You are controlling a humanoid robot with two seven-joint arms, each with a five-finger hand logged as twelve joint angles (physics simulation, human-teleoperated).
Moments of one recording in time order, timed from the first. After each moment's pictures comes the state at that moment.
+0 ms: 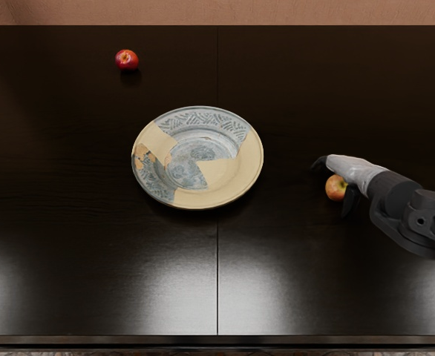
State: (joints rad) left arm -0.07 0.00 0.05 -0.15 -0.01 -0.07 0.18; right arm 0.96 -0.71 0.10 1.58 -1.27 -0.13 -0.61
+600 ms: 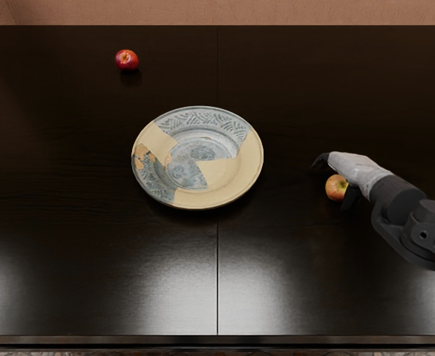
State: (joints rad) left arm -0.07 0.00 0.05 -0.15 -0.01 -0.07 0.18; right arm 0.92 -0.72 0.10 1.61 -1.35 -0.22 -0.61
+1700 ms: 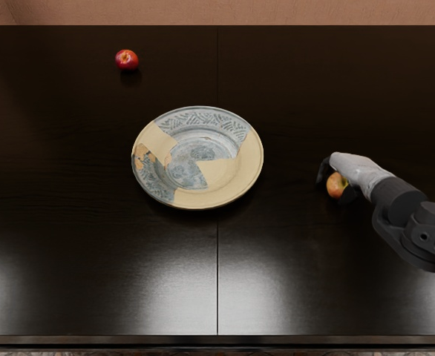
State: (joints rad) left arm -0.07 0.00 0.05 -0.15 -0.01 -0.07 0.18; right arm 0.90 -0.72 0.12 1.61 -1.35 -0.23 -0.61
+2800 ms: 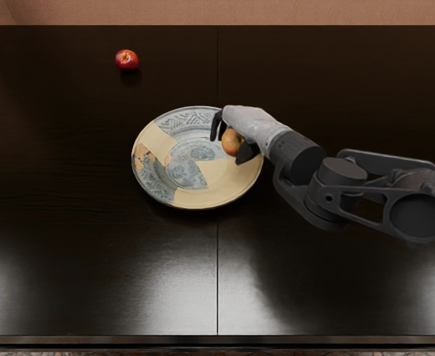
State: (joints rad) left arm -0.07 0.00 0.05 -0.15 -0.01 -0.07 0.18; right arm 1.13 -0.34 0.16 1.51 -1.34 -0.22 -0.61
